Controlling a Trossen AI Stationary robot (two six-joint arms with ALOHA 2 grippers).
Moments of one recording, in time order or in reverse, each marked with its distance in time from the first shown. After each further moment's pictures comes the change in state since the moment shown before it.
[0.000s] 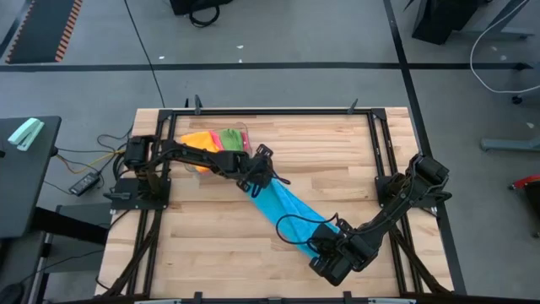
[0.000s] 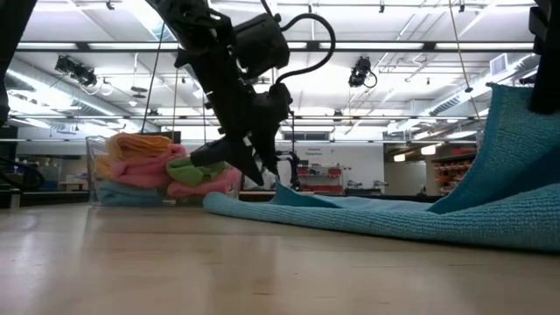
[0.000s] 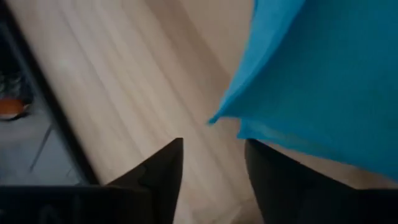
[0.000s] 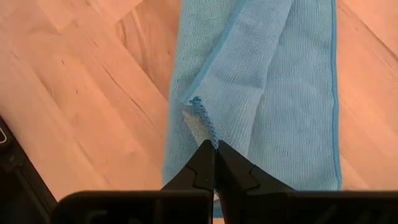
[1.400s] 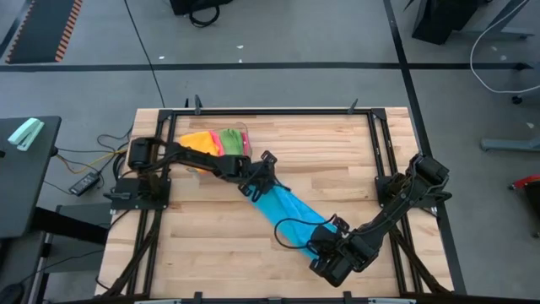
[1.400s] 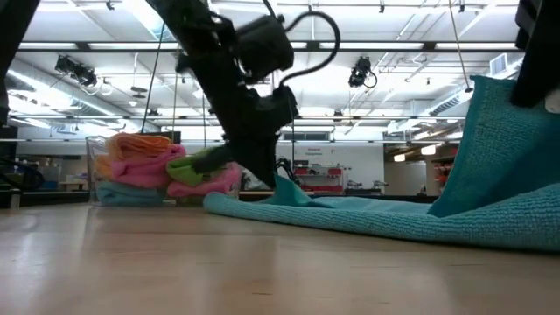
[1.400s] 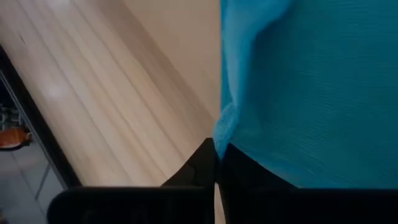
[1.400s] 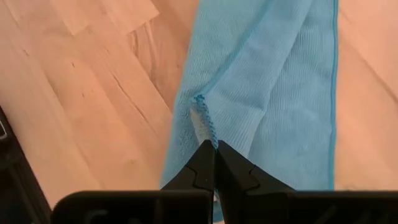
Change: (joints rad) left arm -0.031 0.039 0.000 0.054 0.062 0.064; right arm 0.003 0.000 -0.001 0.021 0.059 -0.103
